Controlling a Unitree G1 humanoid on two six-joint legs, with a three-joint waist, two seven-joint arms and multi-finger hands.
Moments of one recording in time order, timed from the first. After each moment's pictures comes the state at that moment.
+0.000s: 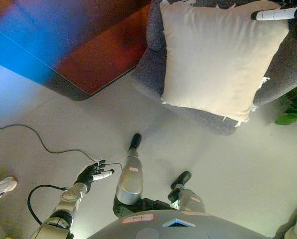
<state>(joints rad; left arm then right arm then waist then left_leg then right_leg) 0.00 0.43 -0.24 1.12 -0.29 -0.27 -0.17 -1.40 -0.85 0.54 1.25 0.35 0.24 0.22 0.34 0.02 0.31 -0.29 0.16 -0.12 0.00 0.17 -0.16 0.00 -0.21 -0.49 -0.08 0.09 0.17</state>
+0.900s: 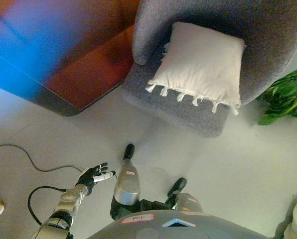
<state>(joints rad) 0.02 0.43 -0.24 1.11 -0.31 -0.20 -0.23 -1.47 -1.03 0.55 1.30 0.31 0.37 0.18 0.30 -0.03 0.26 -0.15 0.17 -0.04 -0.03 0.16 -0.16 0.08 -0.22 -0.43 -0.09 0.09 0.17</state>
